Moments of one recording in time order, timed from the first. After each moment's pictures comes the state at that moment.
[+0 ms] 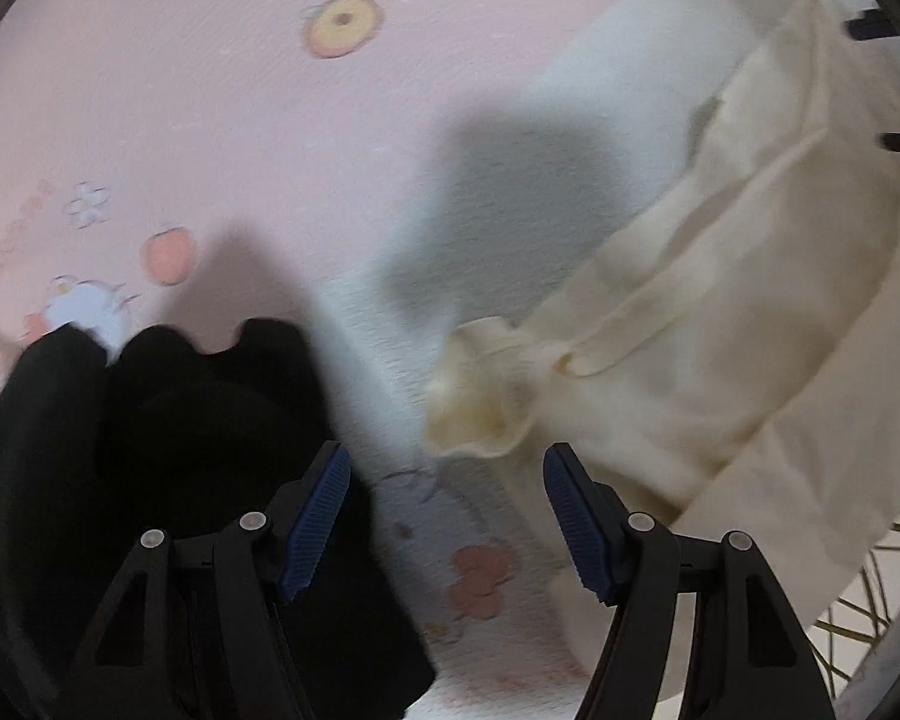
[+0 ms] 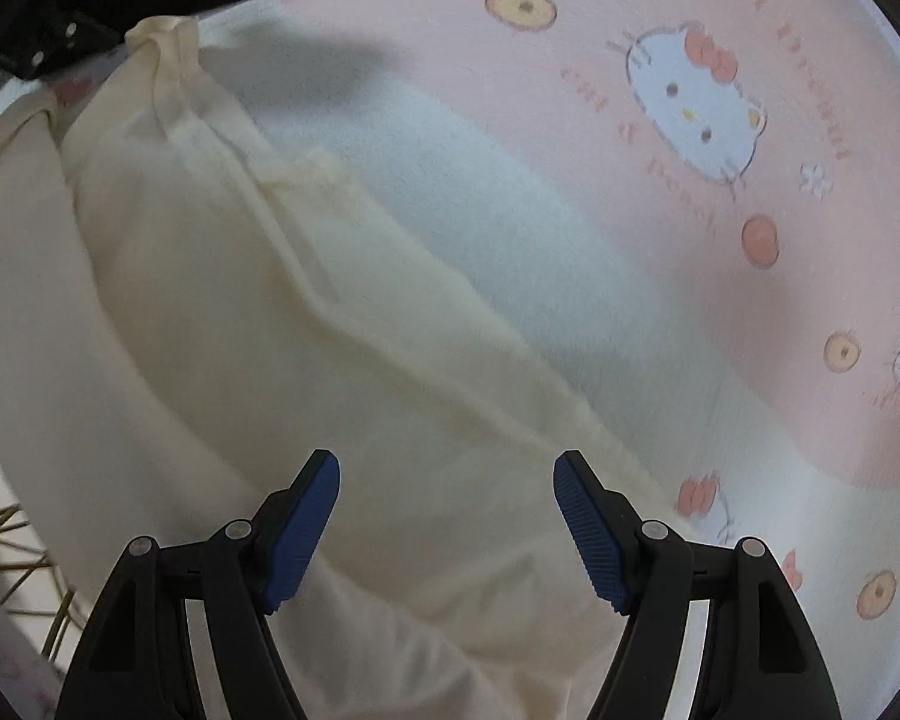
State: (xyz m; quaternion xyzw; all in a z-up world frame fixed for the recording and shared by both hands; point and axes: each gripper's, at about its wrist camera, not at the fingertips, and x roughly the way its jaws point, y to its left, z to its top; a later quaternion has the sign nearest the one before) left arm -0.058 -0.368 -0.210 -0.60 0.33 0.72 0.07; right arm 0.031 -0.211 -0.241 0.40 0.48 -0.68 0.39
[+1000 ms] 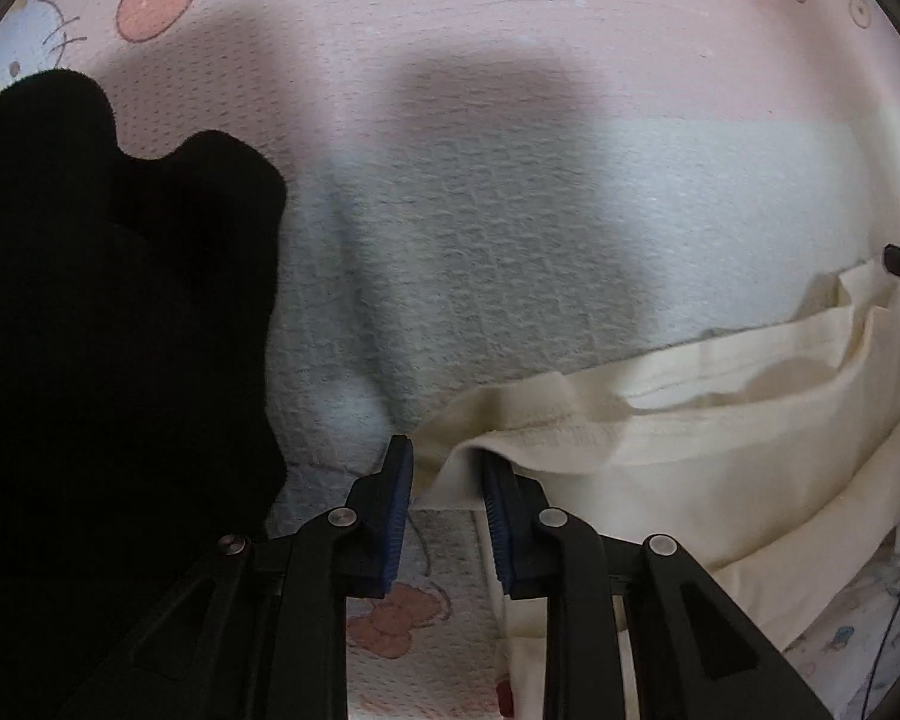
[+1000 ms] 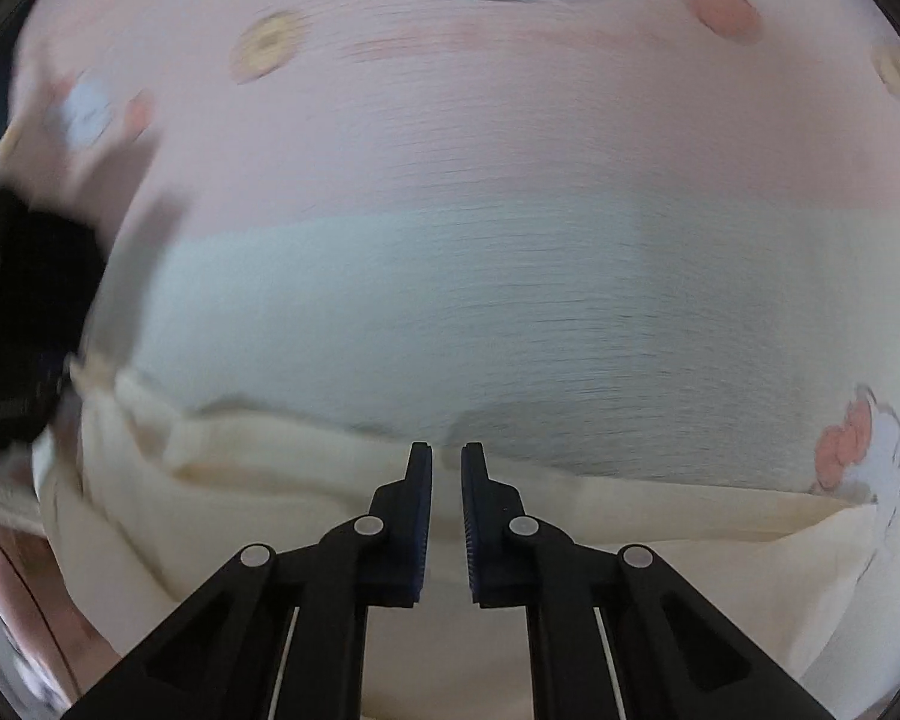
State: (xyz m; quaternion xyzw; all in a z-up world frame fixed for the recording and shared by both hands) left arm -0.121 -0.450 -0.228 -0.72 0.06 0.70 0.00; right arm -0.120 -0.195 -0.254 0.62 0.14 -0.68 0.37
